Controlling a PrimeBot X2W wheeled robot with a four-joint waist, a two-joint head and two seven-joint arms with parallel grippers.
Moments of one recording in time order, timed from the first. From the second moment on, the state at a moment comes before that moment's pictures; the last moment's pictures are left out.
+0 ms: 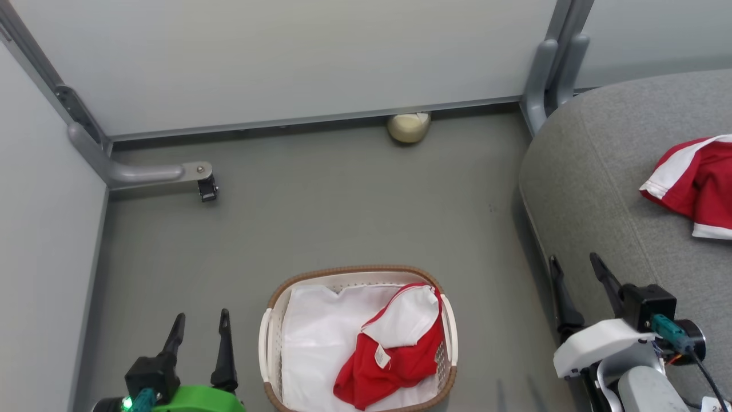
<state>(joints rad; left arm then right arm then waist) 0.01 0.05 -0.05 0.34 -0.20 -0.09 -0.26 -0.14 -0.05 -0.01 0.37 0.15 0.13 -0.26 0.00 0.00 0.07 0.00</state>
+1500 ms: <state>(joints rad) -0.65 0.05 -0.68 0.93 -0.36 -0.13 -0.26 -0.54 -0.05 0.12 0.18 0.25 0.13 -0.26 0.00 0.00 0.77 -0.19</state>
